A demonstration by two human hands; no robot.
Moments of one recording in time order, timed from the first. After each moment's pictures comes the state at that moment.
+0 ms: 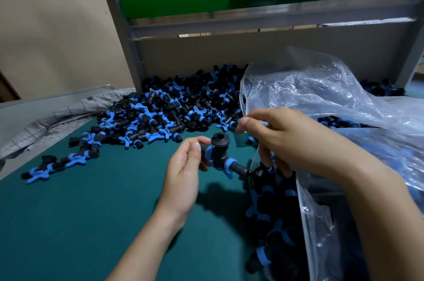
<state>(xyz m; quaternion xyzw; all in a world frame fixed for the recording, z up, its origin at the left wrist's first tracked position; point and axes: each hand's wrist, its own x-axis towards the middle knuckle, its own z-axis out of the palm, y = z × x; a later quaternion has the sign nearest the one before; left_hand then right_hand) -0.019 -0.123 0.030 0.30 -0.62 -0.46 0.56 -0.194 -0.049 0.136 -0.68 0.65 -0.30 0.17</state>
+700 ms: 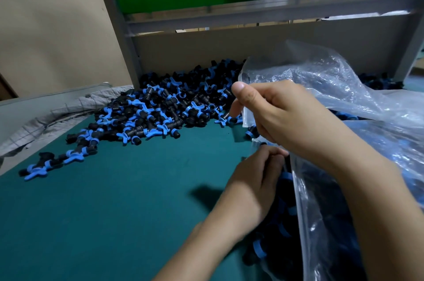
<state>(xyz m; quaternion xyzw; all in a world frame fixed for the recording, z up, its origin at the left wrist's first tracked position) -0.089 -0.073 0.035 0.26 -0.80 -0.38 0.39 -0.183 -0.046 0.149 -0.68 0.59 -0.42 0.13</state>
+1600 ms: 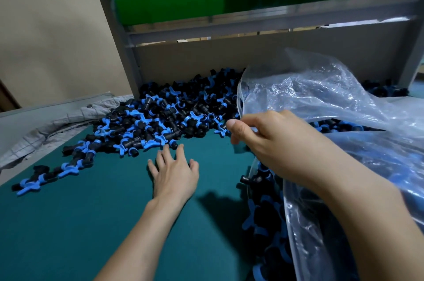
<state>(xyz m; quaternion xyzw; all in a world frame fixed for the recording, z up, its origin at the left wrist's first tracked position) -0.024 -0.214 -0.023 0.66 -0.73 -0.02 0.17 -0.189 -0.057 0.131 -0.68 0.67 -0.29 0.05</state>
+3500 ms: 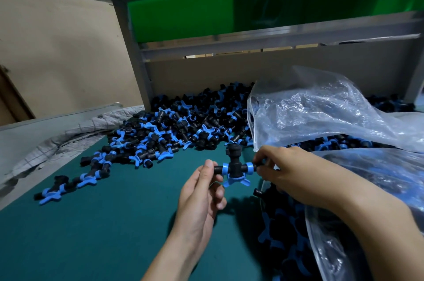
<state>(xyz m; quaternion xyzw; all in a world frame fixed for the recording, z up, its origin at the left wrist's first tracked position) -0.027 -0.120 0.033 0.27 -0.39 -0.69 0.55 -0.195 -0.059 0.119 -0.68 0.70 -0.15 0.12</state>
